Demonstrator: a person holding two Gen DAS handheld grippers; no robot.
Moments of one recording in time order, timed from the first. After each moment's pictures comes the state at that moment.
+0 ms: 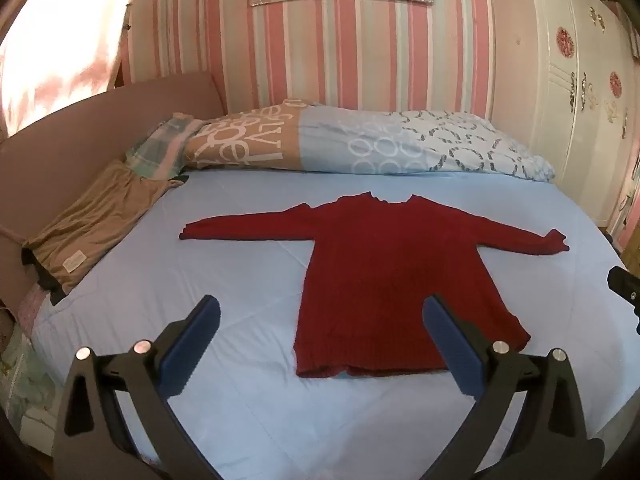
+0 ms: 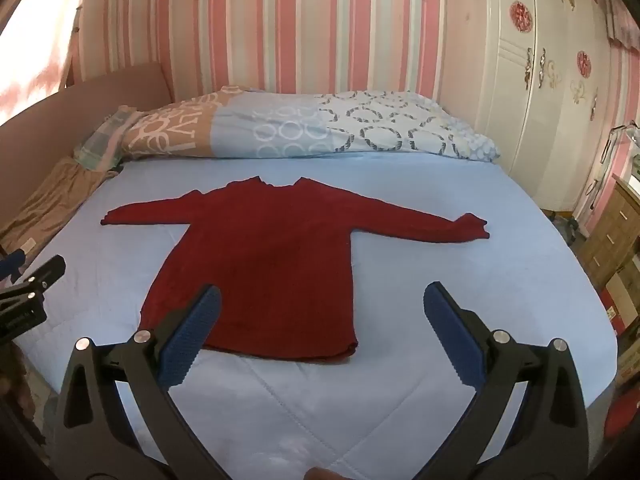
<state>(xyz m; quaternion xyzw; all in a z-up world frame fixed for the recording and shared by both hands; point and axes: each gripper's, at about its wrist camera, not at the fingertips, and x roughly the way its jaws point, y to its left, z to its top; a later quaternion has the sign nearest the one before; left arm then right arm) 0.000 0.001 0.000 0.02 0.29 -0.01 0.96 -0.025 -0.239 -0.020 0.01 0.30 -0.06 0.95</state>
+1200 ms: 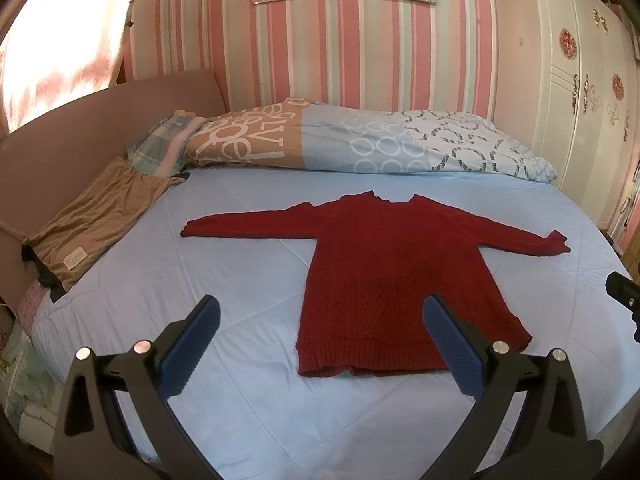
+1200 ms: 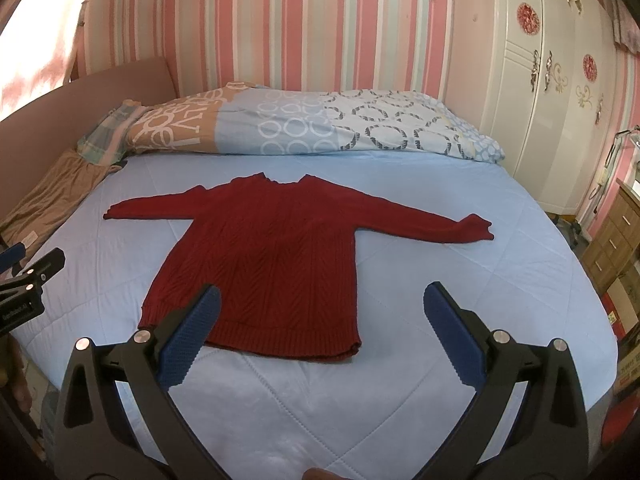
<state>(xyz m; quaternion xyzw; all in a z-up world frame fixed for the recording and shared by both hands) 0.001 0.008 -0.006 0.02 0.30 -0.01 0.95 -0.021 -0.238 -0.022 0.00 0.31 -0.05 0.95</state>
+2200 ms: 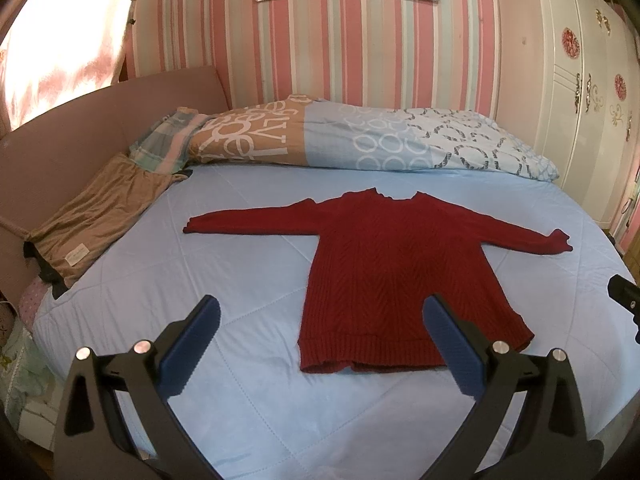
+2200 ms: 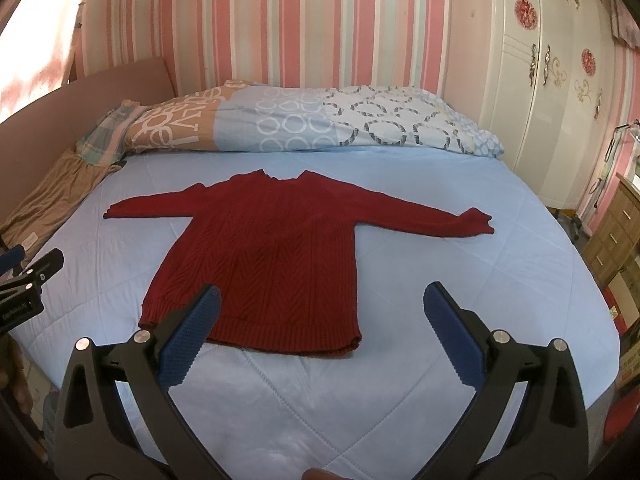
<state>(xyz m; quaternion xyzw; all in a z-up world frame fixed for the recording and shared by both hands) -0.001 0.013 -0.014 0.02 0.30 -0.01 0.95 -0.025 -0.240 -0.027 0.01 0.31 -0.05 0.95</state>
